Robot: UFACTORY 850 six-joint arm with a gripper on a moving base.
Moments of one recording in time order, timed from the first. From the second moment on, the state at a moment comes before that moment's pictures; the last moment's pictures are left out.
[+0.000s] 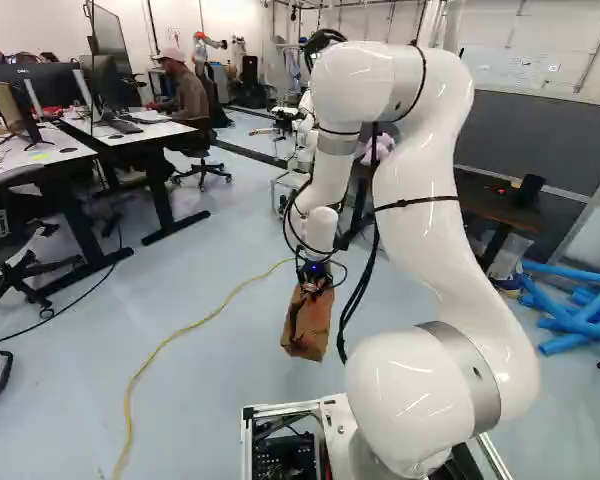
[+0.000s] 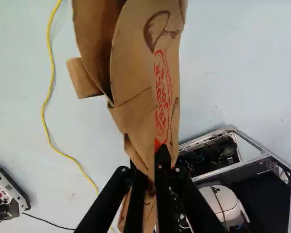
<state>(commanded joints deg) 5.9 -37.7 -44.4 12.8 -4.3 20.5</state>
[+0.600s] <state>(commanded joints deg) 5.7 -30.2 -41.3 12.8 -10.3 20.5</state>
